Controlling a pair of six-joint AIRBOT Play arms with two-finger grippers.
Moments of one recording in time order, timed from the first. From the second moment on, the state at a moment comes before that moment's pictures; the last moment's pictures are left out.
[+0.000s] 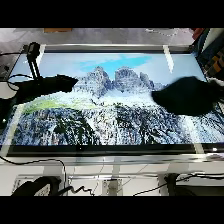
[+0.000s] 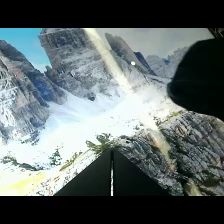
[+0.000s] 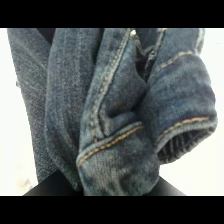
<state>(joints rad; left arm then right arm) -0.07 -1.06 1.16 0.68 -0.86 -0.93 -0.71 -1.47 1.58 -1.12 1.42 1.54</state>
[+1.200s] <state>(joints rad) -0.07 -1.05 1.16 0.68 -0.85 -0.94 -1.04 -1.38 1.52 -1.36 1.50 1.69</state>
